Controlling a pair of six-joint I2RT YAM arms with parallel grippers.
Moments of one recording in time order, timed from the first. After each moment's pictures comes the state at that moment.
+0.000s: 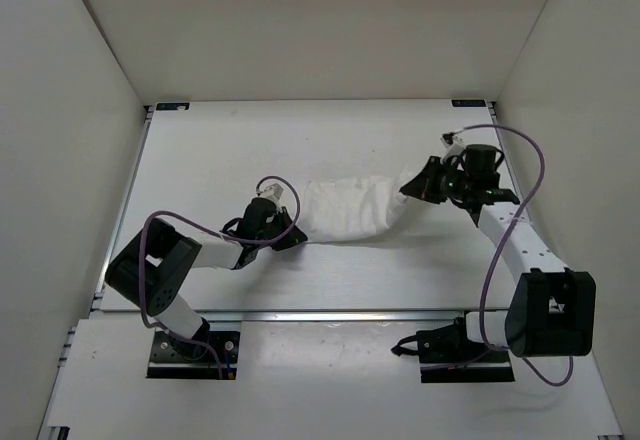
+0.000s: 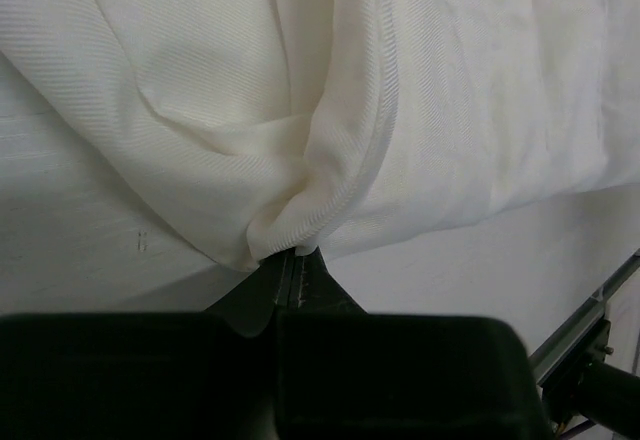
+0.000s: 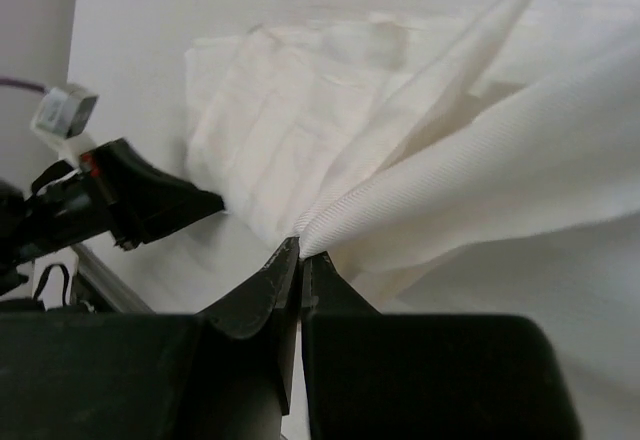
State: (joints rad) left arm -0.57 1.58 0.50 0.43 0.15 -0.78; right arm -0.02 1.27 0.80 -0.18 -0.66 0.38
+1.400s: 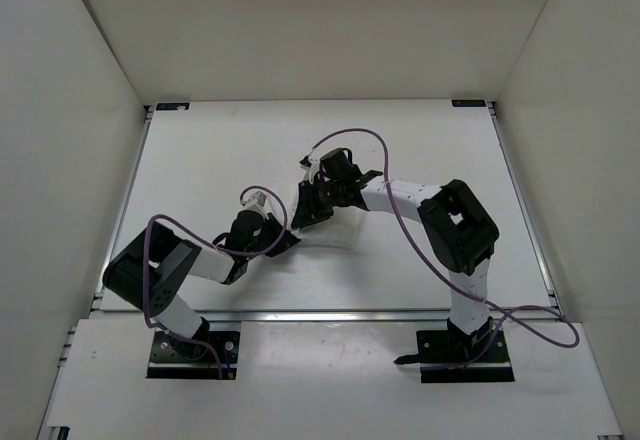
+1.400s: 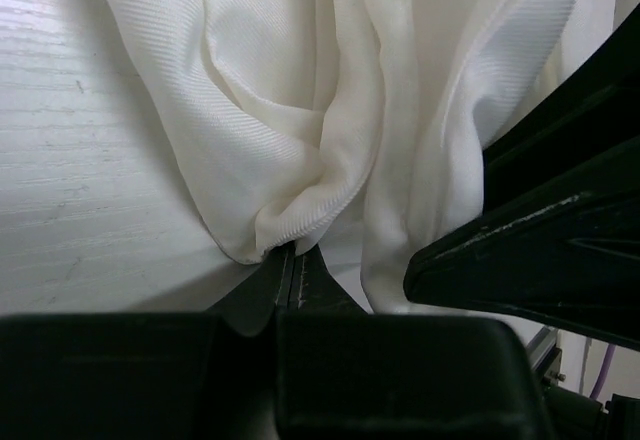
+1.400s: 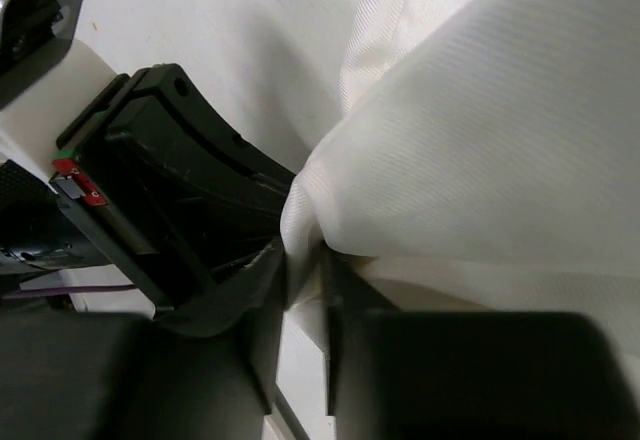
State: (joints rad) left arm -0.54 1.58 0.35 0.68 0.12 -0.90; right arm 0.69 1.96 1.29 -0.13 -0.63 0.51
